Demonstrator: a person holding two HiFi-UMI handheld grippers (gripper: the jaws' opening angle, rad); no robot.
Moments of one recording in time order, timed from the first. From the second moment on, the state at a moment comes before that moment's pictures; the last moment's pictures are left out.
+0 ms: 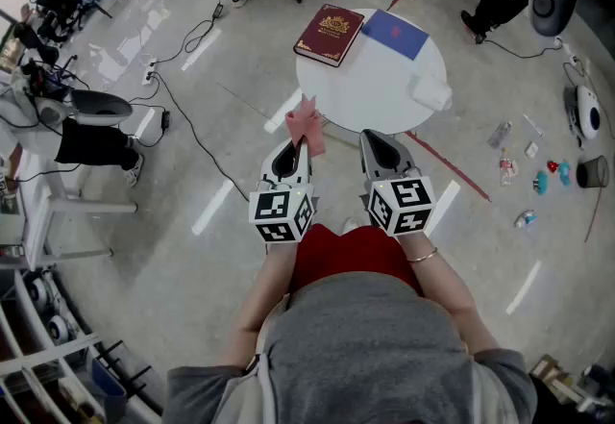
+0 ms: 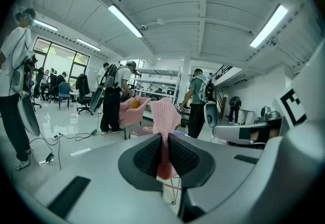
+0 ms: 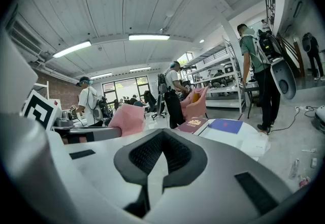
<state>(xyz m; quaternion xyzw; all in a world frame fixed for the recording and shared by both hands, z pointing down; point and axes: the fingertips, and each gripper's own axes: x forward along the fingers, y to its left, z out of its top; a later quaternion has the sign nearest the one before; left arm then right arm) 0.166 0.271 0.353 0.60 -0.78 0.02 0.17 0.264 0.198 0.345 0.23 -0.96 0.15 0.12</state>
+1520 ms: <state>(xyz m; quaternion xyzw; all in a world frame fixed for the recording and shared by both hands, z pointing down) 0.069 0.173 0.370 0.61 -0.77 0.04 0.16 0.207 0.096 0.380 0.28 -0.93 0.21 0.11</state>
